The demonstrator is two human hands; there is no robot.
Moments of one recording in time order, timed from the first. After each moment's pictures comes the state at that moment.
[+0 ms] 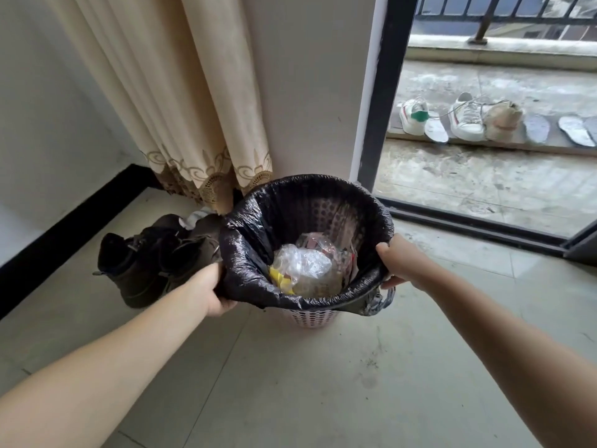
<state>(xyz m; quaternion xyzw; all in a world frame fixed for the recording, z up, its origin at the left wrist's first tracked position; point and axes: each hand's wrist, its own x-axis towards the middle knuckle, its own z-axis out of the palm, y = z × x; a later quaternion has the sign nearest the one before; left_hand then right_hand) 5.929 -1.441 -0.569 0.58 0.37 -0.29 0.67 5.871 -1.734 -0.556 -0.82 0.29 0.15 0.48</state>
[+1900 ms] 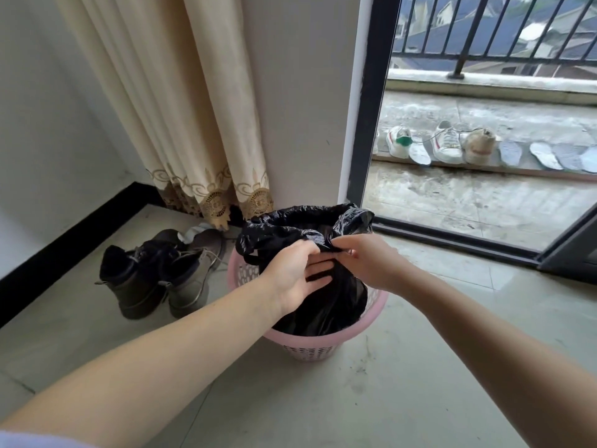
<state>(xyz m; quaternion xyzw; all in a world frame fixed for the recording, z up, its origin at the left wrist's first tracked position) 5.855 -1.551 -0.484 0.58 0.08 -0.35 0.73 5.834 -1.698 -0.490 -0.97 -0.05 0.01 0.25</state>
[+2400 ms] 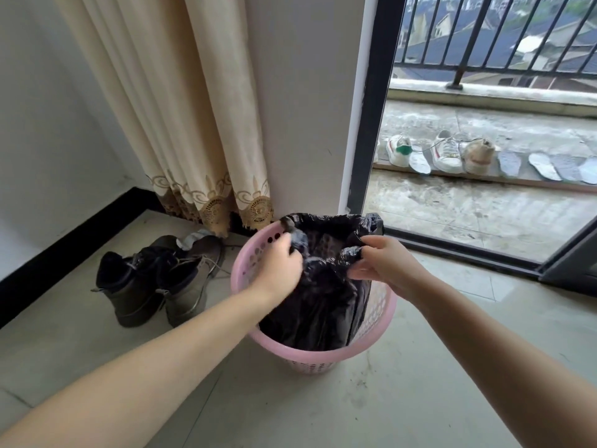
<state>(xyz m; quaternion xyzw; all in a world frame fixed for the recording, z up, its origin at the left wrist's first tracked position) 5.881 -1.535 -0.499 0.88 -0.08 -0.08 0.47 5.843 -1.715 -0.495 -0.73 0.17 0.07 0.66</state>
